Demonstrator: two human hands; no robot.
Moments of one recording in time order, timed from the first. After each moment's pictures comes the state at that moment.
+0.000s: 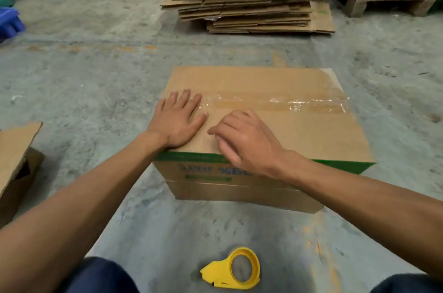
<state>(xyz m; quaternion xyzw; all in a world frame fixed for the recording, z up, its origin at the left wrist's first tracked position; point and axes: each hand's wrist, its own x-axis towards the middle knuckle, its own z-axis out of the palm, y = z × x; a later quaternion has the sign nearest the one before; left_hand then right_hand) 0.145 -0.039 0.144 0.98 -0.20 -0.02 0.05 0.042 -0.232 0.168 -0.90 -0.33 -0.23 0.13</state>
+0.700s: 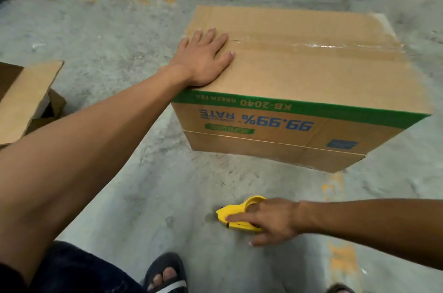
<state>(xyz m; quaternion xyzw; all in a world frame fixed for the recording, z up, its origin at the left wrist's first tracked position) 0.127 -0.034 0.145 0.98 -0.20 -0.01 0.06 -0.113 -0.217 -0.015 -0.84 -0.41 0.36 0.06</state>
